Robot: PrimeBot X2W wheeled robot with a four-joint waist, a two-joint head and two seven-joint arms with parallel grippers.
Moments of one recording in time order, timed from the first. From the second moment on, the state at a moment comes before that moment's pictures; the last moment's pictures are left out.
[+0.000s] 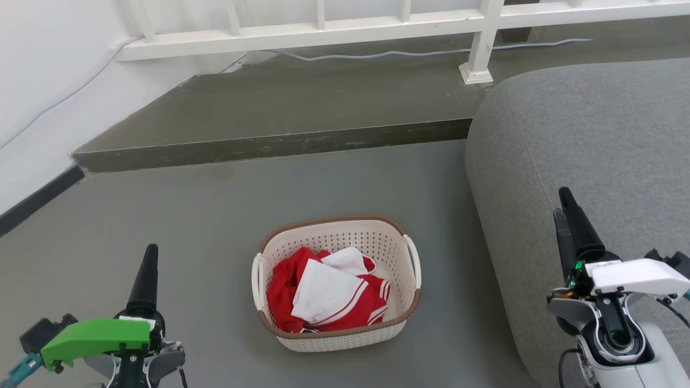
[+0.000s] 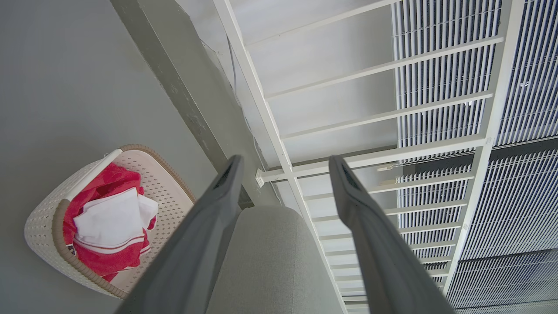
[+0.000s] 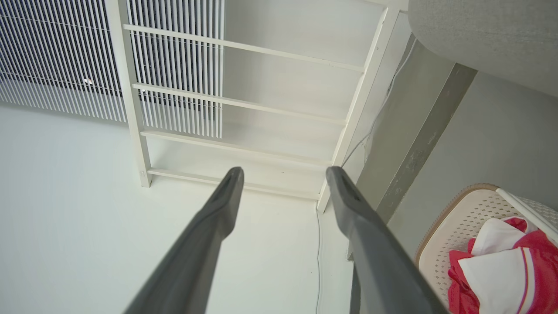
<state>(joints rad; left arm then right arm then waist) -0.07 0.03 -0.01 0.26 -1.46 -0.12 -0.02 -0.07 -0.06 0.05 0.21 1.46 0.12 -0.01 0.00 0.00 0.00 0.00</state>
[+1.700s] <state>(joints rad) -0.08 0.07 -0.10 0.15 -0.52 -0.03 -0.20 -0.18 -0.20 0.30 0.21 0.69 0.05 -0.20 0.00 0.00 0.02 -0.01</state>
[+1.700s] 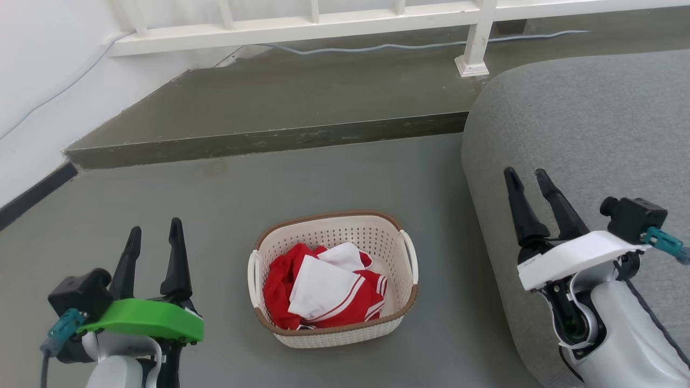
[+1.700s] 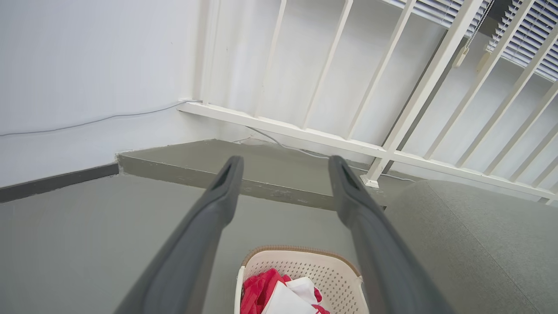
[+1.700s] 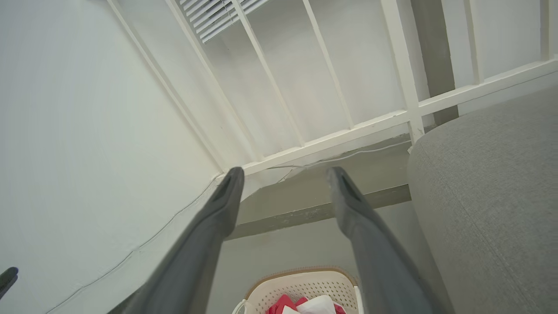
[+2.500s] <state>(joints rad) -0.08 0.05 -0.11 0.15 -0.34 -0.02 -0.25 -0.20 -0.18 0.33 0.23 0.48 0.01 -0.25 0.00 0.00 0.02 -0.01</state>
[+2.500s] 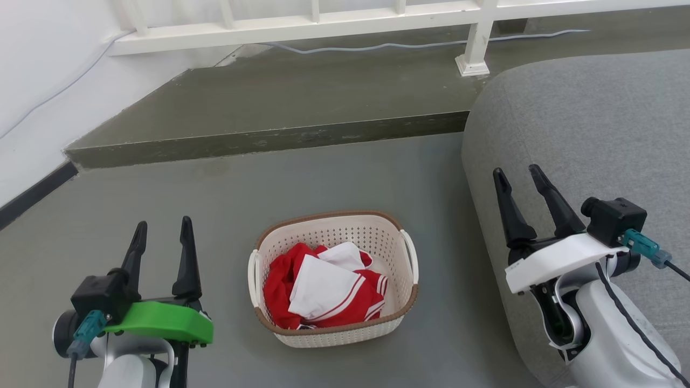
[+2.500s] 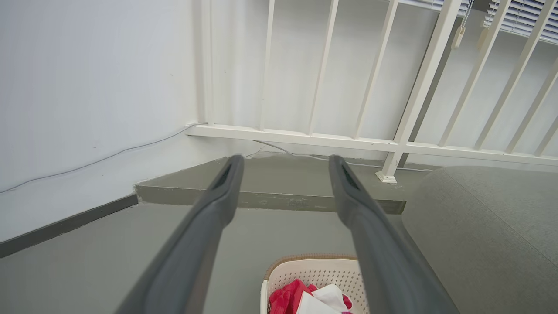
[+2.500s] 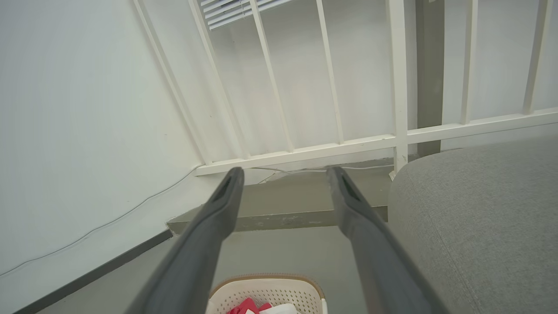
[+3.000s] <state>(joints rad) -0.08 0.05 -0.10 0.17 -0.34 -0.02 -0.25 -0.20 -0.16 0.31 0.25 0.47 0.02 -0.25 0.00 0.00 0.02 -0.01</state>
